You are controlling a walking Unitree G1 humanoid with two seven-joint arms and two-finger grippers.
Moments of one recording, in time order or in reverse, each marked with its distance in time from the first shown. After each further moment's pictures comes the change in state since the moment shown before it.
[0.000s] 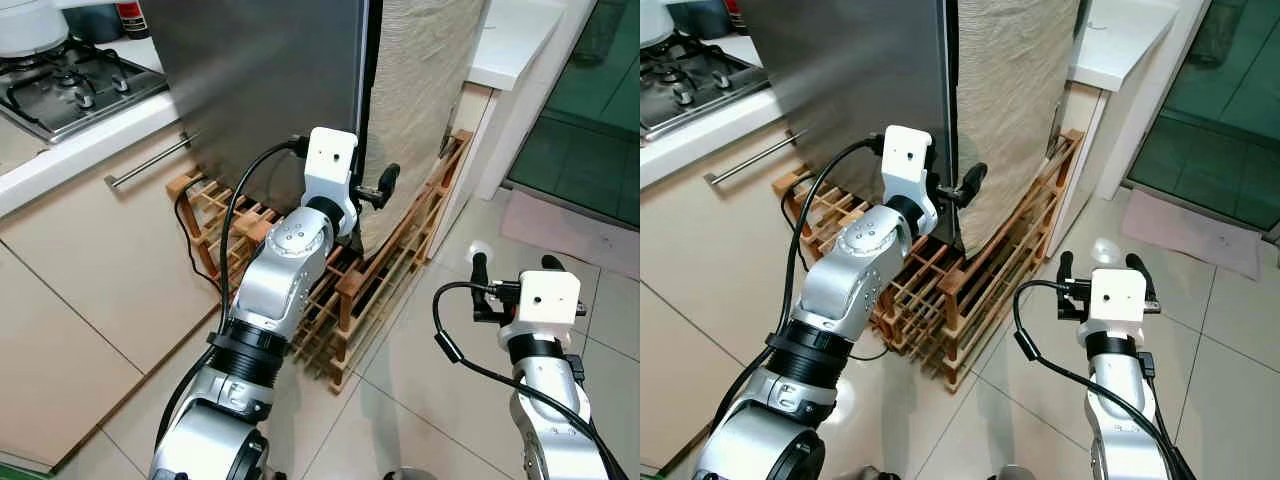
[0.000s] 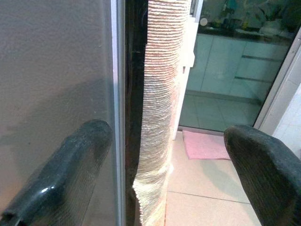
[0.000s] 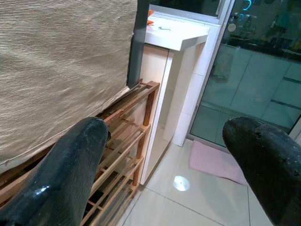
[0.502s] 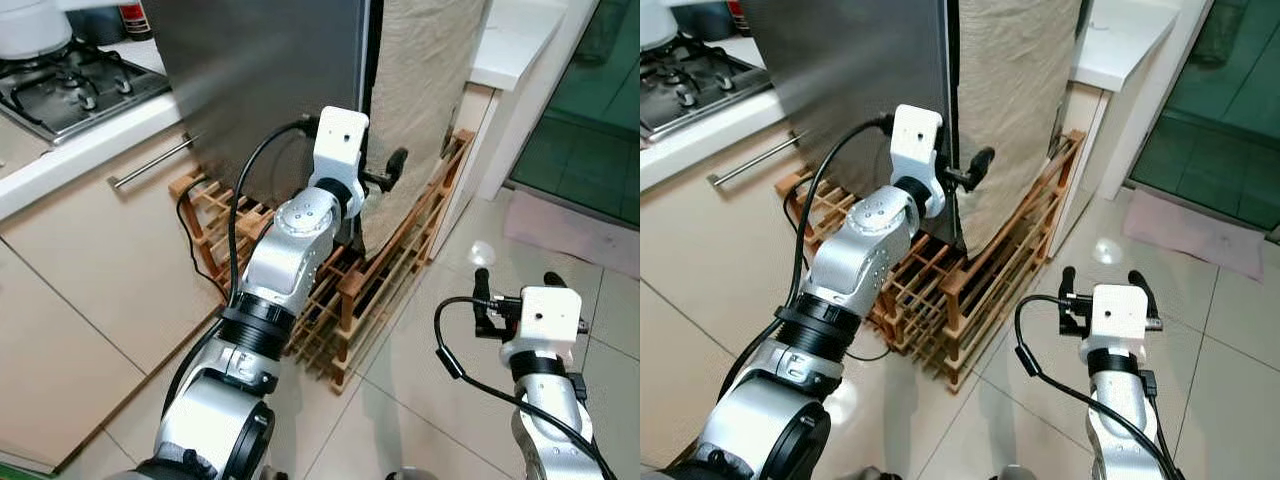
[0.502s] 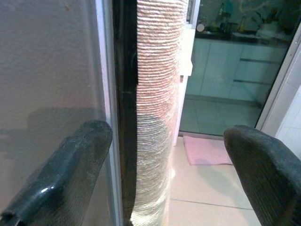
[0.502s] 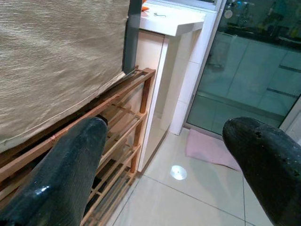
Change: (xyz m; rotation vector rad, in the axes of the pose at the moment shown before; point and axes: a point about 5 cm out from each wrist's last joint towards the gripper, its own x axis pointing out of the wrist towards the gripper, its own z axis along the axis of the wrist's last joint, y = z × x) left arm 0.017 0.000 0.014 0.020 -0.021 -0.009; right arm -0.015 0.000 -0.009 0.000 0.043 -0.015
